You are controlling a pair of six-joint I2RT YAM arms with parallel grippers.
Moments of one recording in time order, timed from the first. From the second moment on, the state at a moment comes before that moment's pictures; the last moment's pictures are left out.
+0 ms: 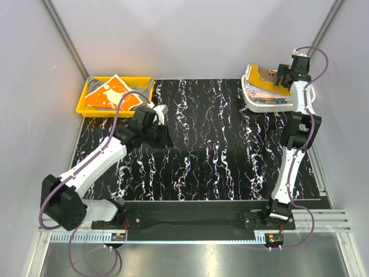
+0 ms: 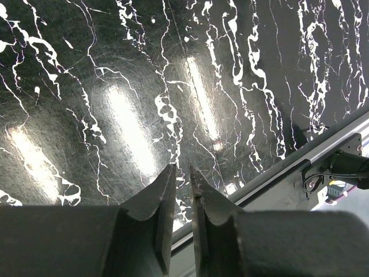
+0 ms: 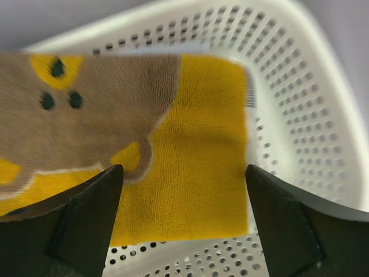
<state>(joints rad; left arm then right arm) -0.54 1.29 1.07 -0.60 0.26 -0.44 -0.23 2.46 2.40 -0.50 0.10 -0.02</state>
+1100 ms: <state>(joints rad) -0.08 2.28 2.11 -0.67 -0.33 -0.54 0.12 1.84 1.71 -0.46 0.06 0.36</state>
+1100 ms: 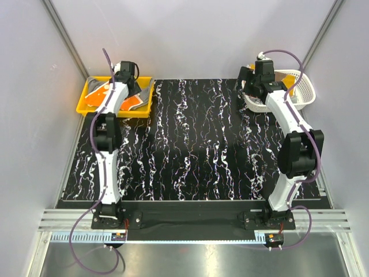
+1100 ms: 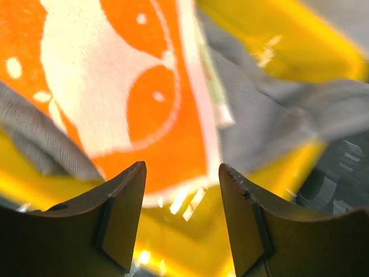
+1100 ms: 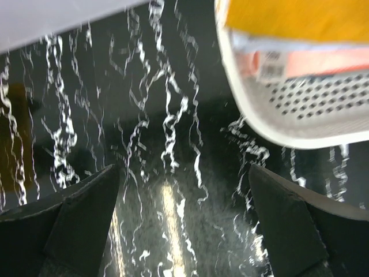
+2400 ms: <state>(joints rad) -0.12 1.88 1.79 -0.44 -0.29 -0.49 0.17 1.85 1.63 -0.39 -0.01 0.38</state>
